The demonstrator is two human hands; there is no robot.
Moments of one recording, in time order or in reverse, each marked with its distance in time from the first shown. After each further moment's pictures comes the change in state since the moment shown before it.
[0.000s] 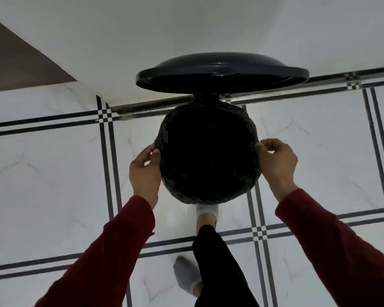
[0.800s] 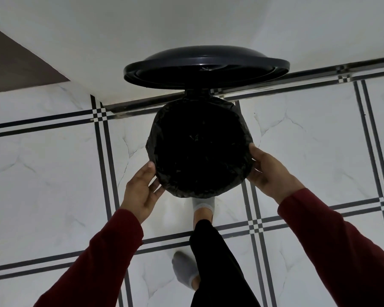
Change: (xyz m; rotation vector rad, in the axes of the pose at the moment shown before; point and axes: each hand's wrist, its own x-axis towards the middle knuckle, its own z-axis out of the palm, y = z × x) left_hand -0.028 -0.023 -0.026 -0.313 -0.220 -0.387; right_hand -0.018 0.015 -0.023 0.723 -0.473 0.592
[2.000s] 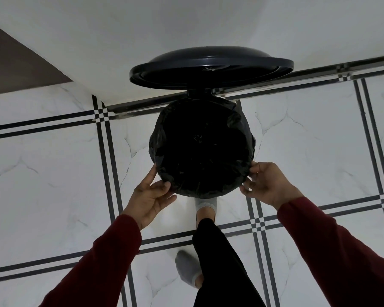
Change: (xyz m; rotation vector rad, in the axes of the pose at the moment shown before) left_hand -0.010 -0.005 -0.019 0.149 -0.223 -0.098; right_hand 0.001 0.026 -0.009 0.191 -0.071 0.202
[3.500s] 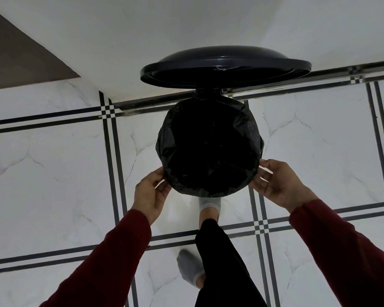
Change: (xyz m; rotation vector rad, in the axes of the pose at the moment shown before) left_hand 0.019 0.003 0.006 -0.254 0.247 0.093; right_hand 0.001 -0.011 -0.003 -0.069 0.021 -0.074
